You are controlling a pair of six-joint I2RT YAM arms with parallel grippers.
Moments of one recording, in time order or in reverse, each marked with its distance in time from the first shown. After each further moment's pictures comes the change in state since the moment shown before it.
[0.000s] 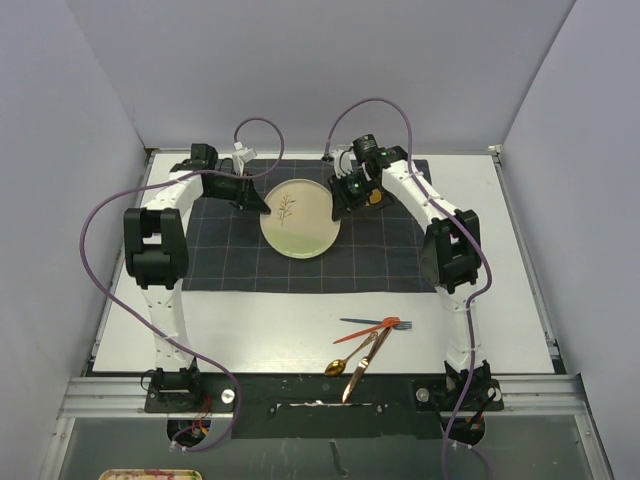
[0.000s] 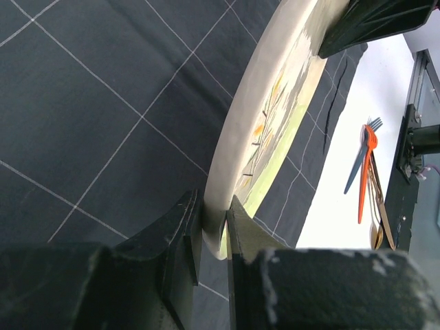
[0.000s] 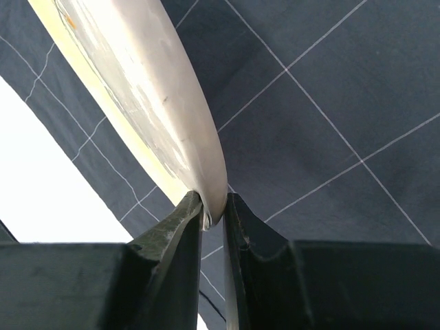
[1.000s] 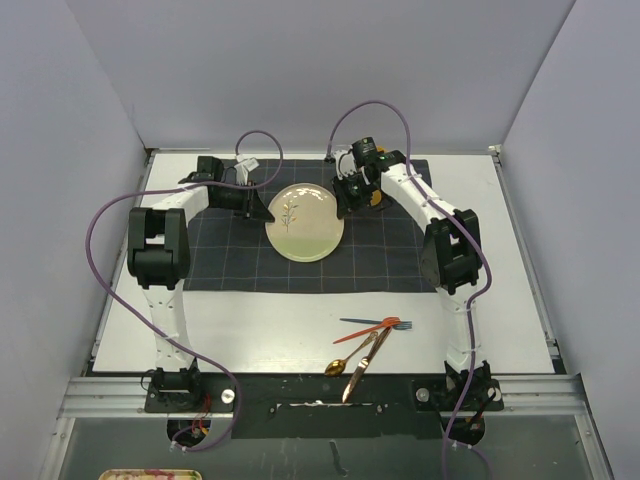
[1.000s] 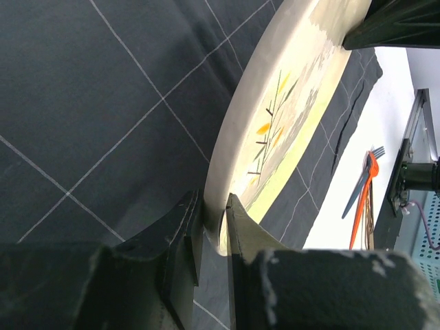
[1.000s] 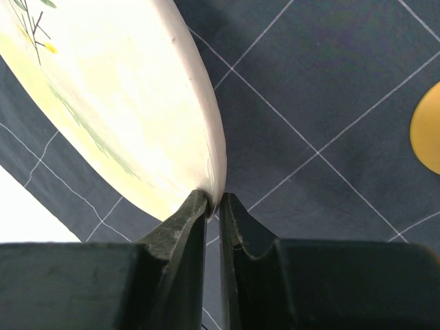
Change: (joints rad) left arm -0.019 -0.001 -0.152 0.229 -0.080 -0.243; right arm 0.005 -0.013 -0.059 0.084 0.145 0.037
